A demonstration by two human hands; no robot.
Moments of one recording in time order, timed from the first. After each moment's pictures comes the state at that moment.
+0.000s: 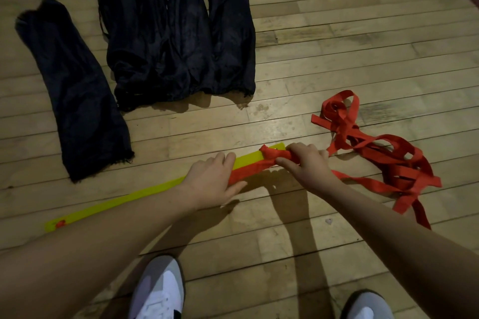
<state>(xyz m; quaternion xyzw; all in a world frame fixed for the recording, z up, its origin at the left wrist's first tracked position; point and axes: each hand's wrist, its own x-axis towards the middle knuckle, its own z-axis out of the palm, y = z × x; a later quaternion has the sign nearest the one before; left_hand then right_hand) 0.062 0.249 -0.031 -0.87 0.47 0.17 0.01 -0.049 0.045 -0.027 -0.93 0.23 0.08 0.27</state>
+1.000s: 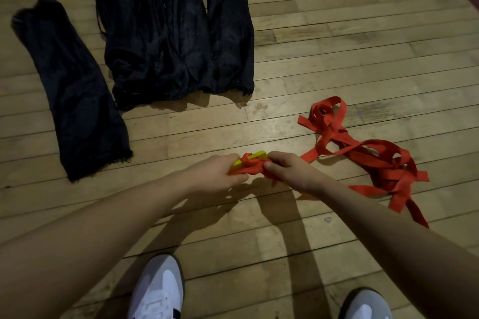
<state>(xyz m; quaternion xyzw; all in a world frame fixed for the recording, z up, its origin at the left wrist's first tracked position) 0.071 0.234 -0.016 -0.83 0.38 0.40 -0.14 -0.042 0.063 -0.022 -0.81 0.18 0.17 0.52</state>
